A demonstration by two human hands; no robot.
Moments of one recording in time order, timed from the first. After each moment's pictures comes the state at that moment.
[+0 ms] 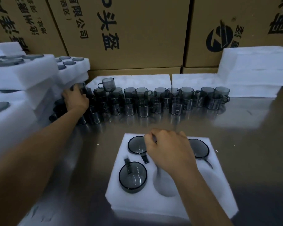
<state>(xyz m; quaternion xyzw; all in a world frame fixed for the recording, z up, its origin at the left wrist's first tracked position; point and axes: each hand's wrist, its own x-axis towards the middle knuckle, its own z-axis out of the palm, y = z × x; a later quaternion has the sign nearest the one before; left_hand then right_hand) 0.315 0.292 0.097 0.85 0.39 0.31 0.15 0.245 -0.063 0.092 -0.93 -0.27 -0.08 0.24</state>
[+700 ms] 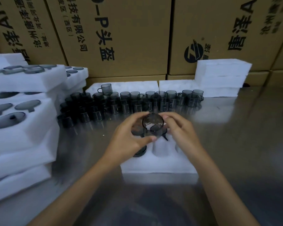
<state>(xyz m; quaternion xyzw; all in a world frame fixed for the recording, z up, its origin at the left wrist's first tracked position) 0.135 0.047 0.109 0.86 -0.05 0.24 0.45 0.196 -0.121 0.116 -0.72 -0.20 -0.03 0.66</state>
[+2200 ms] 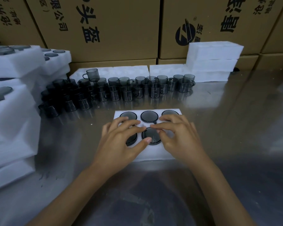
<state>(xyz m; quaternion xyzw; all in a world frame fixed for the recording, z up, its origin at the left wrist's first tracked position) 0.111 0.038 0.078 0.95 -0.06 0.25 0.20 0.172 -0.149 0.084 -0.90 -0.25 -0.16 0.32</state>
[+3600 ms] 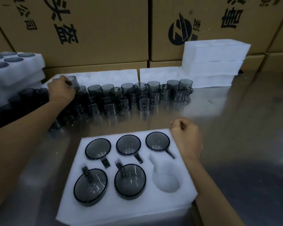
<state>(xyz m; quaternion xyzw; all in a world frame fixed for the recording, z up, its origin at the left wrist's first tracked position) 0.389 0.243 0.108 0.91 0.27 0.28 0.16 0.307 -0.149 0.054 -0.84 0.13 -0.11 0.52</state>
